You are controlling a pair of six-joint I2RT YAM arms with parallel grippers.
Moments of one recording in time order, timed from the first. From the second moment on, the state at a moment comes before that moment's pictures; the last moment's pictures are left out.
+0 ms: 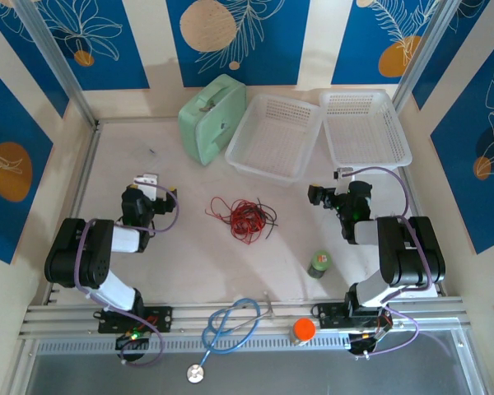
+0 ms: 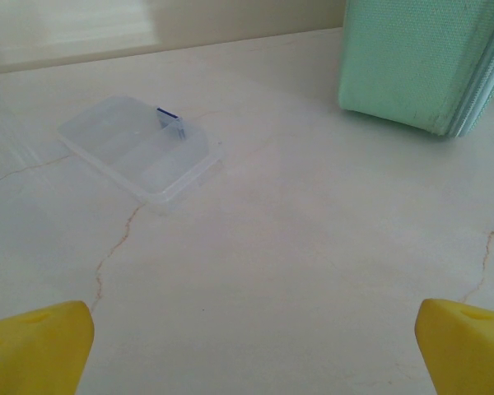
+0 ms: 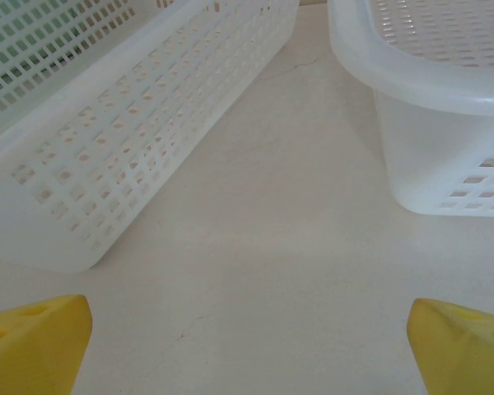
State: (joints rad) left arm -0.06 1.57 0.37 0.84 0.01 0.08; right arm -0.01 1.54 0.41 0.69 -0.21 0.08
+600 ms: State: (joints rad) left arm -0.08 1.15 0.50 0.40 -0.15 -0.04; right arm 0.05 1.20 0.63 0.21 -0.12 0.13
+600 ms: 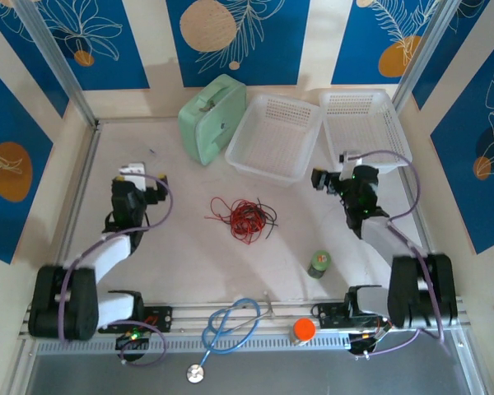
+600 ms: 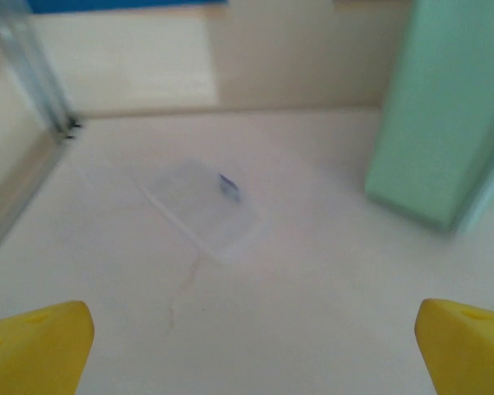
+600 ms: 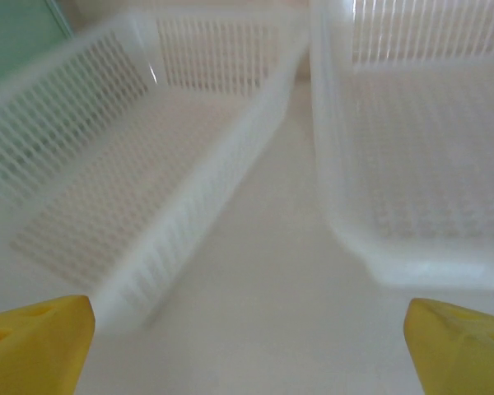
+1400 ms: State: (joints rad) left arm -0.68 1.51 0.94 -0.44 0.01 -0.50; right arm 0.67 1.57 1.09 -0.65 -0.15 0.66
